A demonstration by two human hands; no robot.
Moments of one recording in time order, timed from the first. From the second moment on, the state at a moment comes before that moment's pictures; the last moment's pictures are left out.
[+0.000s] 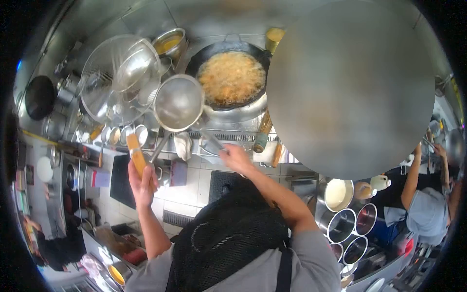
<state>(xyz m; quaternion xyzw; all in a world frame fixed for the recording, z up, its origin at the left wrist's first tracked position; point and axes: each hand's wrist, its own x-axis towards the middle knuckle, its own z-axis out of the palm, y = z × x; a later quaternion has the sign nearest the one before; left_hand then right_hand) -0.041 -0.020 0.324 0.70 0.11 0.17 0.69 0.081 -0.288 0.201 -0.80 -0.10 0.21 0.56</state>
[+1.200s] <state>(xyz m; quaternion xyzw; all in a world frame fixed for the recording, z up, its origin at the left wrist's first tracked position) 0.014 -0.051 0.288 0.62 0.06 -0.06 0.78 0.166 -0.424 0.099 -0.95 0.24 0.01 0.22</state>
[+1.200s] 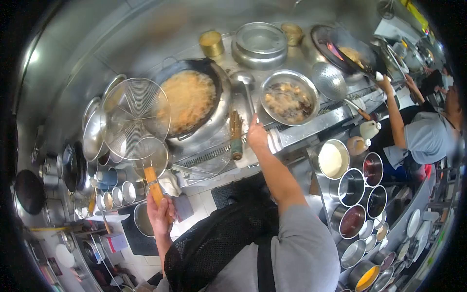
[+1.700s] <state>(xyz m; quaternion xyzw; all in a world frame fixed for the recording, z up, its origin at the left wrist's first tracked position) 0.034 -0.130 0.288 0.65 0.03 -0.13 0.75 0.096 -0.465 0.137 -0.86 0.20 -0.10 0.46</state>
